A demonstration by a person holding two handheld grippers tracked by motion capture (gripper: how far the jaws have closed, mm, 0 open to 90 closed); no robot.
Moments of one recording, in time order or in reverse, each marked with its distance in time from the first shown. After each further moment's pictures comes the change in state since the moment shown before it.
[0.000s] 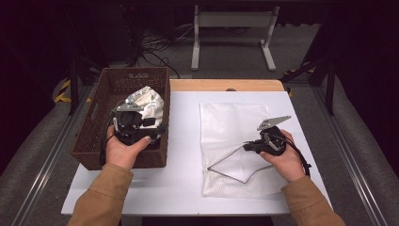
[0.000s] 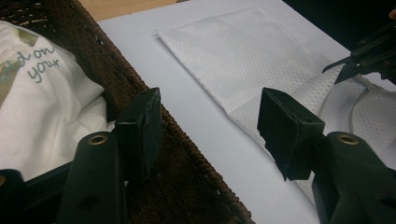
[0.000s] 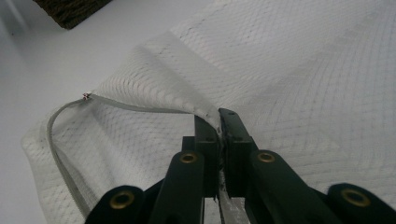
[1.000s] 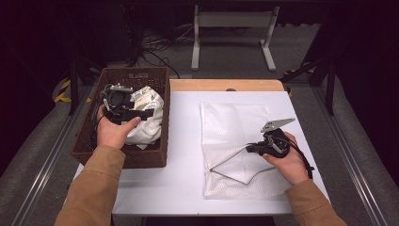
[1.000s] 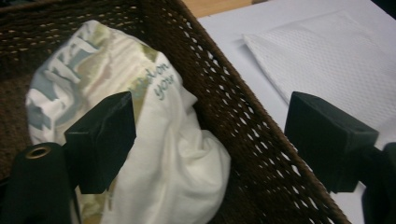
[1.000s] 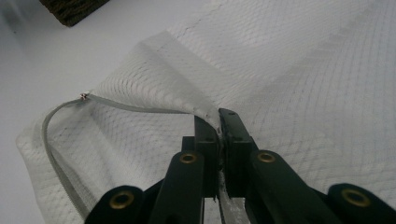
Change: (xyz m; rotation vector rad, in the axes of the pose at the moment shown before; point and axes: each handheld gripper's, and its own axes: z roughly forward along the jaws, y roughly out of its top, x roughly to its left) left arm 0.060 0.030 0.004 0.048 0.202 -0.060; right arm -0.001 -0.009 -0.006 -0.011 -0.001 0.004
